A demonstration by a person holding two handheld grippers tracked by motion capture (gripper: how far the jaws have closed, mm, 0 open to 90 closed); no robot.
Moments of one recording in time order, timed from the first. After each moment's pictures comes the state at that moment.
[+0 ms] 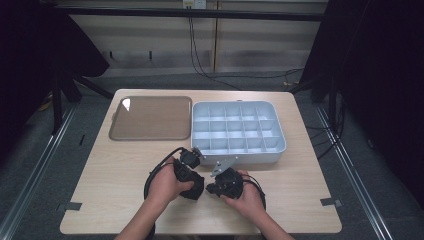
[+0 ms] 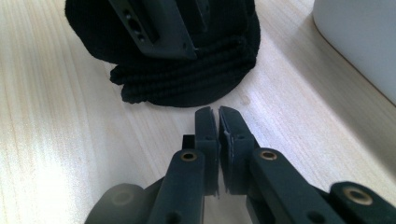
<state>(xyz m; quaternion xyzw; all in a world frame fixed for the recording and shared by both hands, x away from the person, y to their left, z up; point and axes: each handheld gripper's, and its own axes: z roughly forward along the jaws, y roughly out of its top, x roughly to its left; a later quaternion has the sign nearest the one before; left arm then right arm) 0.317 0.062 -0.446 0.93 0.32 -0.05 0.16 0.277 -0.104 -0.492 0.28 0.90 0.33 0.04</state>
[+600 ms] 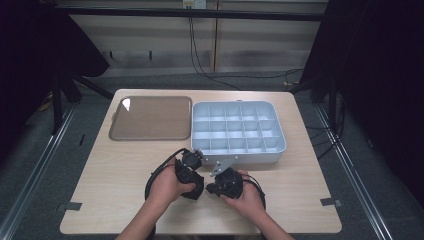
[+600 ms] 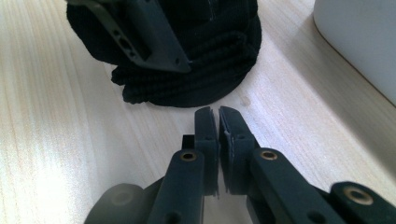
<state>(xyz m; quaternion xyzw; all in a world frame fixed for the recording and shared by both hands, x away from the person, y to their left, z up) 0.313 0.058 -0.446 0.94 0.31 -0.02 0.15 0.277 -0.104 -0.492 0.27 0.90 0.33 0.04</state>
